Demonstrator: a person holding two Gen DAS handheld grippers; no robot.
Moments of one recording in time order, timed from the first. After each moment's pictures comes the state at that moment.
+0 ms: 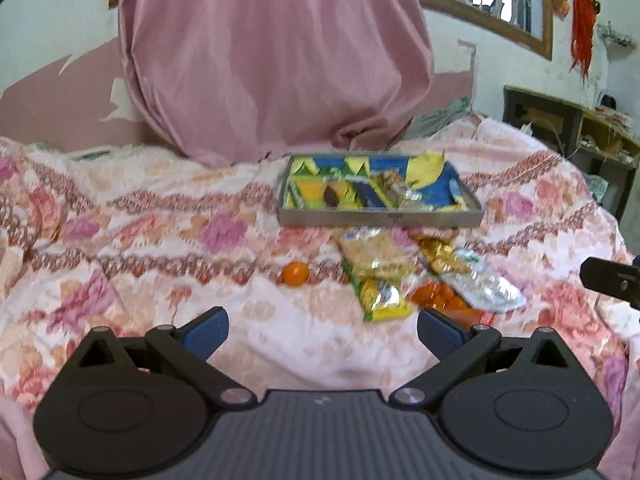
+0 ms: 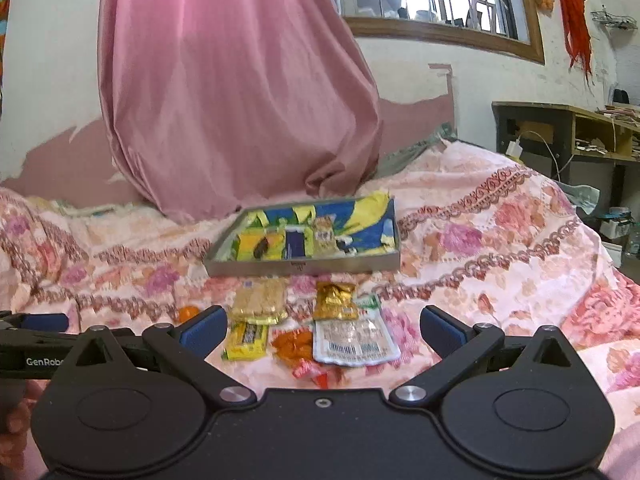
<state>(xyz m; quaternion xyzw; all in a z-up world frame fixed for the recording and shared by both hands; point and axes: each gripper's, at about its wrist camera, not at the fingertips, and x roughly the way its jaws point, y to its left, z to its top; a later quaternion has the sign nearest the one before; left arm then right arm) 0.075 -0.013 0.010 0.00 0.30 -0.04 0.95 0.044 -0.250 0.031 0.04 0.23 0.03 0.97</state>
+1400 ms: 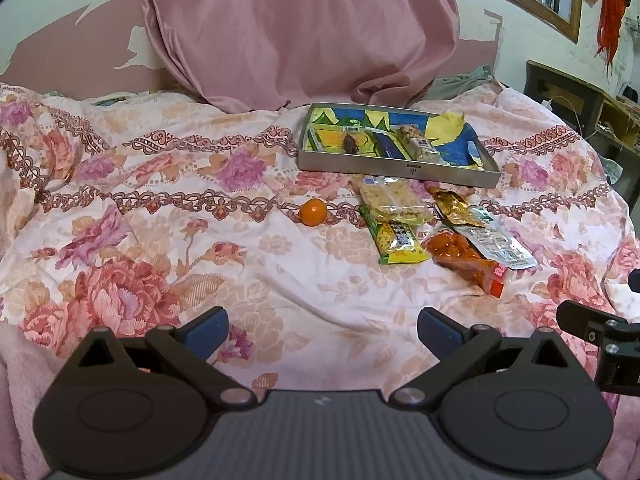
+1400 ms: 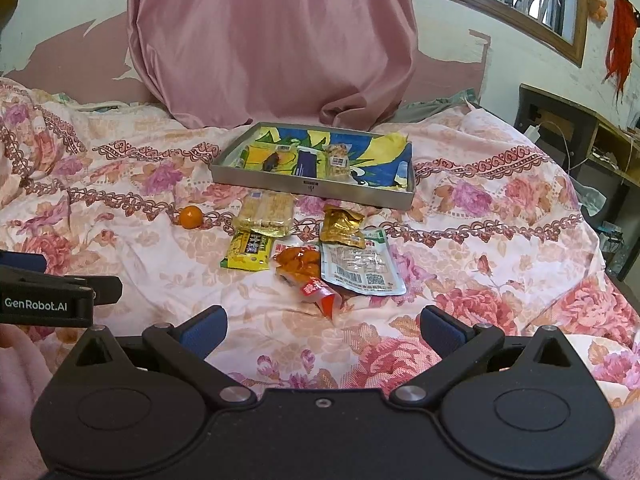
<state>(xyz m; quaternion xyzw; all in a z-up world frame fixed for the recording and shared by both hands) 0.065 0.001 -0.005 -0.02 0.36 -0.02 0.93 0.039 -0.208 0.010 -0.06 0.31 0.04 0.95</state>
